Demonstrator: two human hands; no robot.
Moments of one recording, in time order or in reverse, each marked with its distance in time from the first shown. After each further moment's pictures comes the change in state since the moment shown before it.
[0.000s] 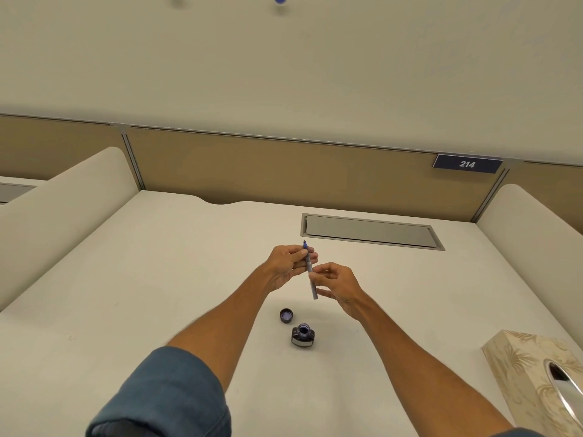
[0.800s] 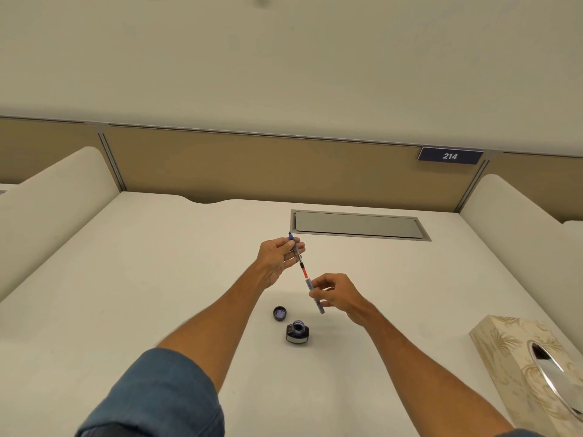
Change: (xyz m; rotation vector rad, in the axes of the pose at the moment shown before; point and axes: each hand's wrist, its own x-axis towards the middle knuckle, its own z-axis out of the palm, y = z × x) left_hand 0.011 -0.001 0.000 -0.112 0.104 0.056; right_hand -0.014 0.017 -0.015 -0.308 -0.009 0.047
